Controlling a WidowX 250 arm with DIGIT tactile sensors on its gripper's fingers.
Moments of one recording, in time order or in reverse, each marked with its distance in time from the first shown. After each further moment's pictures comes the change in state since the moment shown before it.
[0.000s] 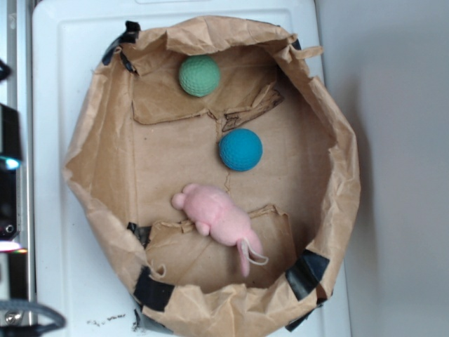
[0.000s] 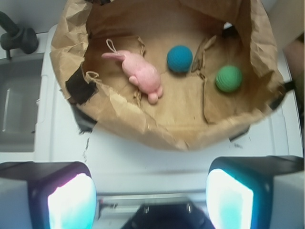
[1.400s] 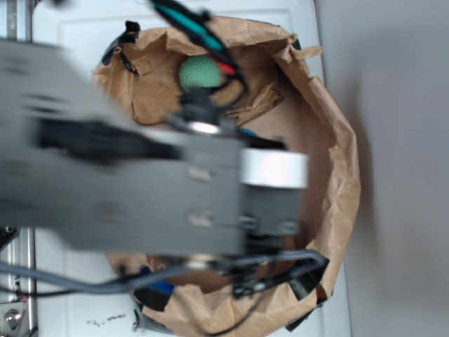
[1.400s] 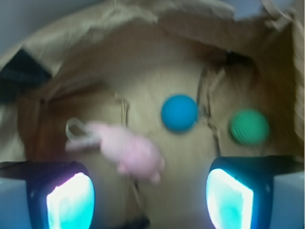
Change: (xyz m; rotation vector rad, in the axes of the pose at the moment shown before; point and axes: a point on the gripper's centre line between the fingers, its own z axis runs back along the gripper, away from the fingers) arm 0.109 0.006 -0.084 0.075 0.087 0.231
